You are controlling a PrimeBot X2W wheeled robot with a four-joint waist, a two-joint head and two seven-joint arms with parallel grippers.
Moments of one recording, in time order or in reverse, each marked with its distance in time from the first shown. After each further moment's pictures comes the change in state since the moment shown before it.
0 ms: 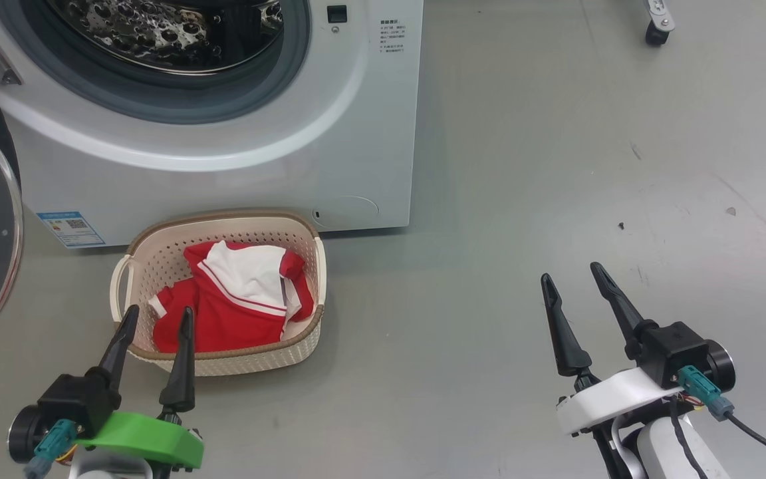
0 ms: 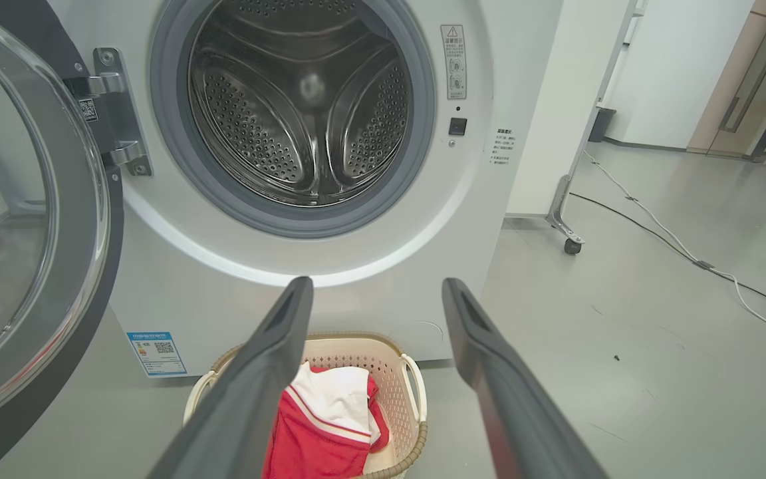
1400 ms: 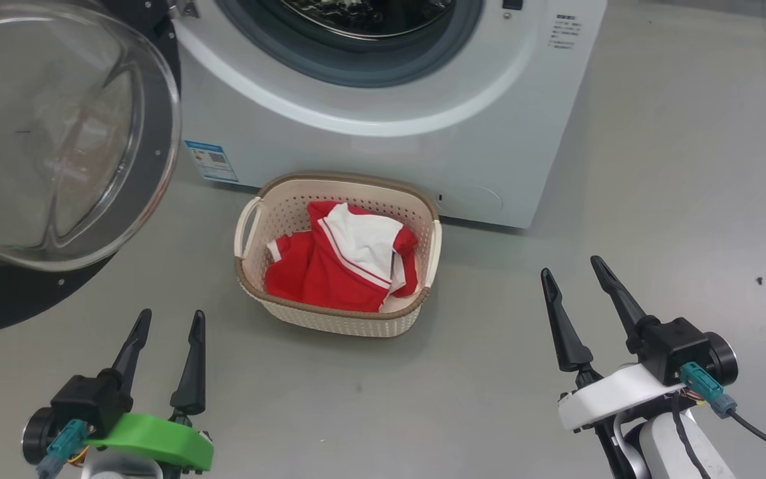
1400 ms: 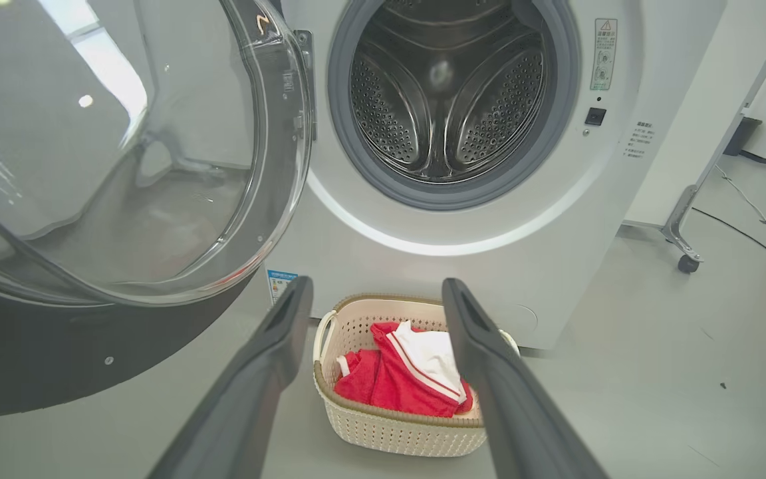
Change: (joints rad) left arm -0.004 -0.020 -0.010 0.022 0.001 0.000 0.000; right arm -0.005 0.000 -0.009 -0.015 -0.020 0.018 0.000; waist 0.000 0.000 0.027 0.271
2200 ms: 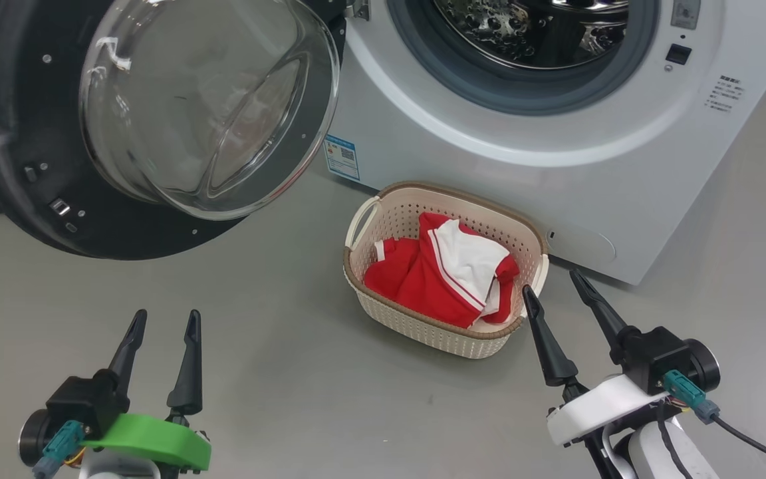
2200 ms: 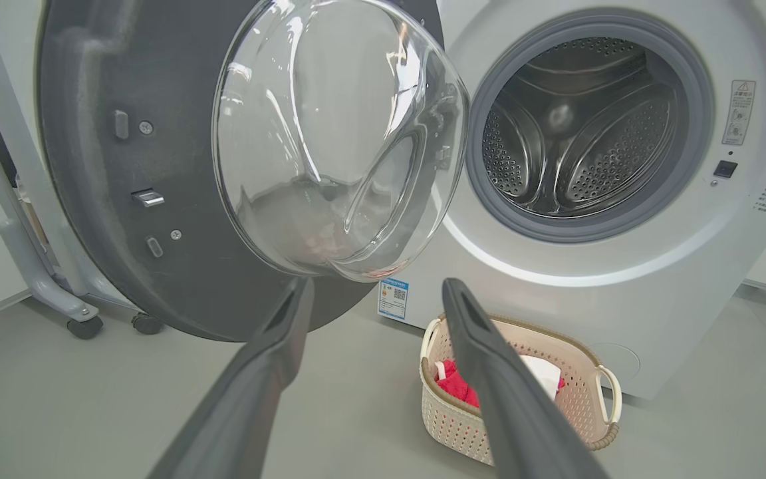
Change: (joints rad) left arm 0.002 -0.005 0.017 -0.001 0.000 0.000 0.000; right arm 0.005 0.000 0.033 0.026 -0.001 0.029 0.000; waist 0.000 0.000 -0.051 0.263
